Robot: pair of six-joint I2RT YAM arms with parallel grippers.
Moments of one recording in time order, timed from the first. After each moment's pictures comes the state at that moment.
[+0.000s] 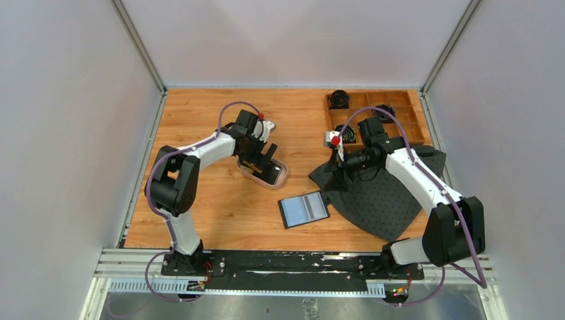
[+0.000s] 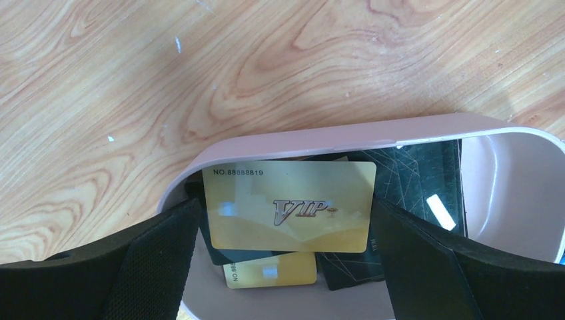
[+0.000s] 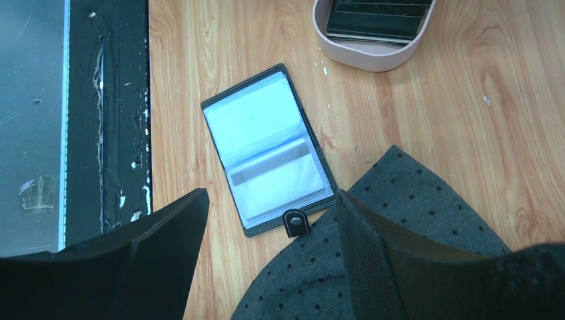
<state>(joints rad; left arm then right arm) -0.41 1.82 1.19 -0.41 0.13 0.18 0.30 1.37 1.04 -0.80 -0.99 -0.83</state>
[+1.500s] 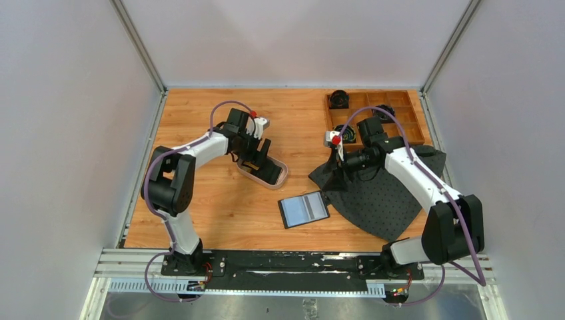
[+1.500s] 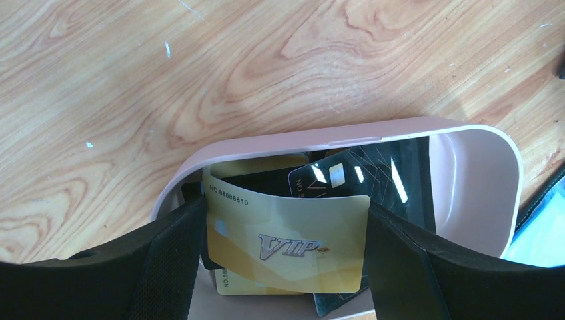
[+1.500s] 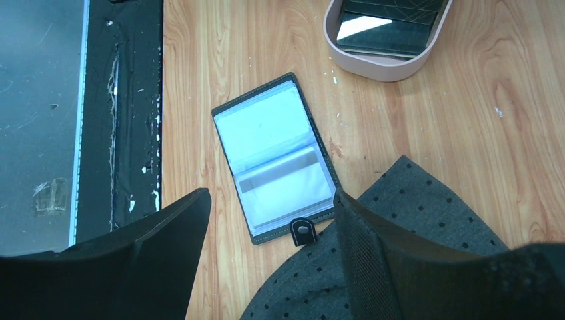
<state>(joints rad) -0.34 1.81 1.16 -0.36 0.31 0.13 0.30 1.38 1.04 -0.80 -1.03 -0.83</state>
